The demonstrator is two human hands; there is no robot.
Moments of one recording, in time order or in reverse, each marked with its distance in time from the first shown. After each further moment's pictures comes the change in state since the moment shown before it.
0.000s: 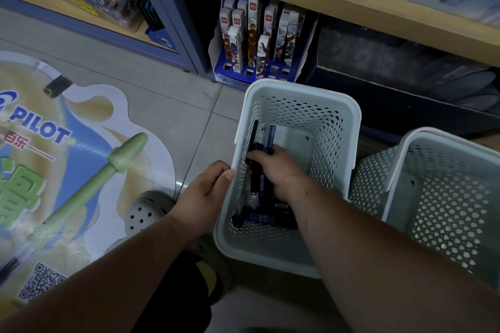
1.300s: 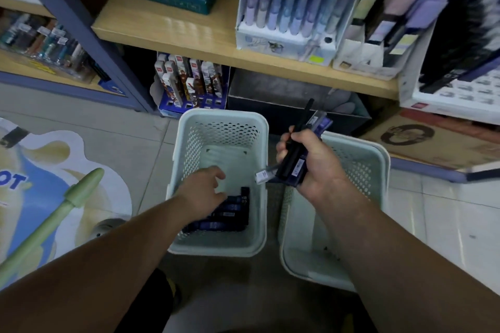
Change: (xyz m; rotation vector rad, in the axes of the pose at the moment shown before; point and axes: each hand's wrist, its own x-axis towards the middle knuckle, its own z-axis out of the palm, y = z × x) left_hand 0.031 0.054 0.067 0.523 -0.151 0.112; right_hand -0.168 -0.084 -0.146 0.844 0.037 -0.200
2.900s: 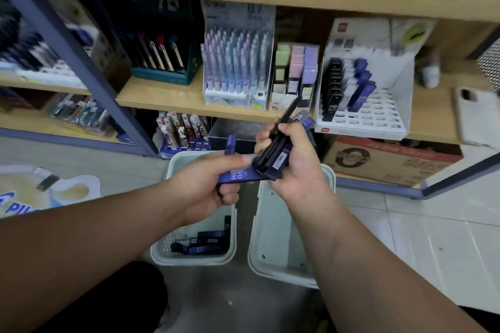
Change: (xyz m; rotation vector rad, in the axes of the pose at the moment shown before) left_hand -0.133 0.220 -0.080 -1.196 -0.242 0.037; right_hand -0.130 -0.077 0.021 0.370 -0.423 -0.047
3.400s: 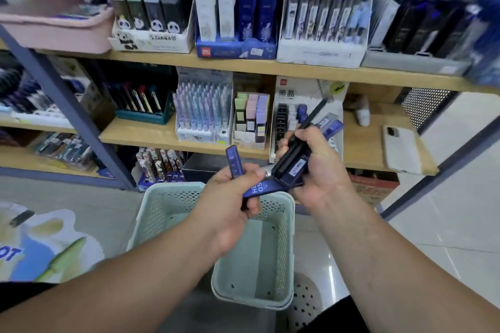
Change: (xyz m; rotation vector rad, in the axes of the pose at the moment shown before) left_hand -0.018 -0.007 0.140 -0.177 0.198 0.212; right_hand -0.087 -0.111 0.025 -0.322 0.108 -0.240
